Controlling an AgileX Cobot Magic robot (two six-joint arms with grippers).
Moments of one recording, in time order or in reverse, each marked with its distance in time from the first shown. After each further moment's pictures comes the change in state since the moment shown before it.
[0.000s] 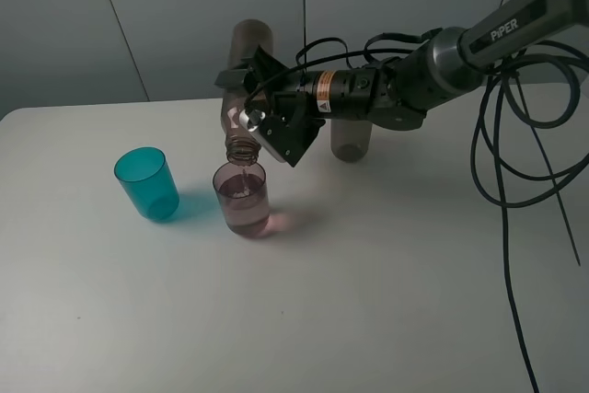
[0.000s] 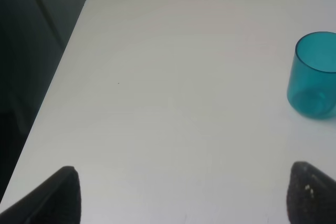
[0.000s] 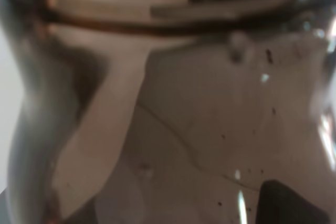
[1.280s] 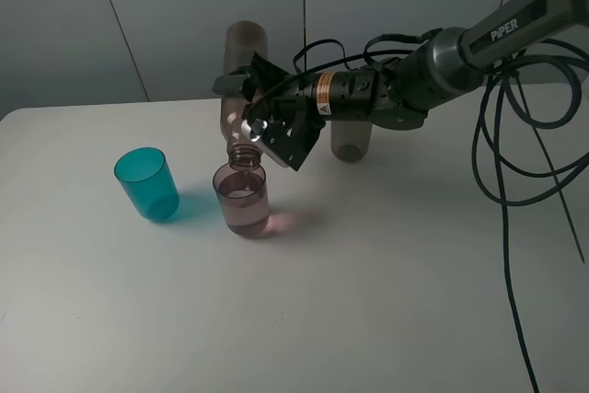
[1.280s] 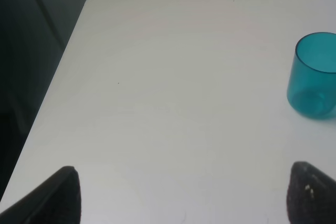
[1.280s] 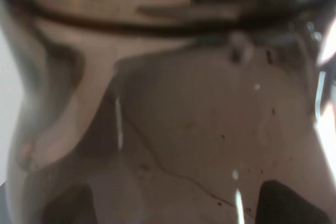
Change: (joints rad) left arm 0.000 0.000 0.000 0.000 0.000 -0.006; right arm 0.000 0.000 0.000 -0.051 -0.007 -0.025
